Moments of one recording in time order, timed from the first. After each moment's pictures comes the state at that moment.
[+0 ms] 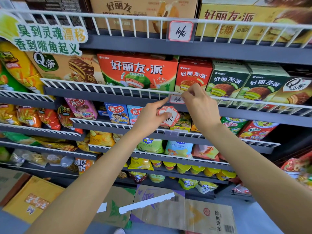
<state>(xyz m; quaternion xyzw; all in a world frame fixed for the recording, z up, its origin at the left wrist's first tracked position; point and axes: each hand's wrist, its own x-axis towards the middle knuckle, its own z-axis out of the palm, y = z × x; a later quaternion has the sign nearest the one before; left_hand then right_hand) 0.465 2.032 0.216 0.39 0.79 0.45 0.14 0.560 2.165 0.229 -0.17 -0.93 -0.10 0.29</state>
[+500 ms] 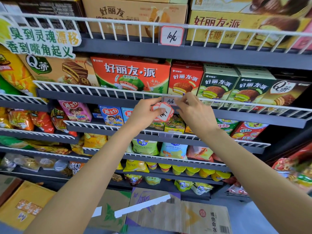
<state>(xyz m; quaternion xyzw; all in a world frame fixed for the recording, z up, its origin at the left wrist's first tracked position) 0.462 2.039 0.231 0.36 0.77 0.49 0.20 0.575 2.171 0.224 -0.13 -0.95 -0.11 0.25</state>
